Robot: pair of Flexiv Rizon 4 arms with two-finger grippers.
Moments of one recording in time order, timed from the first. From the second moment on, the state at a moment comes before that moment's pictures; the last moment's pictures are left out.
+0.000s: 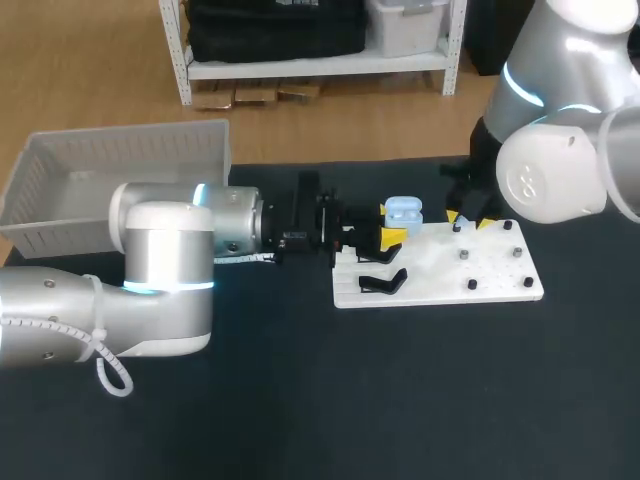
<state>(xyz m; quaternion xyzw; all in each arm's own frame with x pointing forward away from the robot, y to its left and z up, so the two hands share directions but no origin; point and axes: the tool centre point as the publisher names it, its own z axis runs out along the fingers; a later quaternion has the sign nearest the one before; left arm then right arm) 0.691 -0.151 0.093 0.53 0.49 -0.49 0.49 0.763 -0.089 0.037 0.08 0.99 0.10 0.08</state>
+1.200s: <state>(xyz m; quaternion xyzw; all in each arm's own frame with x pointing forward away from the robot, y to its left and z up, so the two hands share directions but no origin) 0.691 -0.151 0.093 0.53 0.49 -0.49 0.49 0.774 -0.089 0.027 0.09 0.99 0.09 0.06</state>
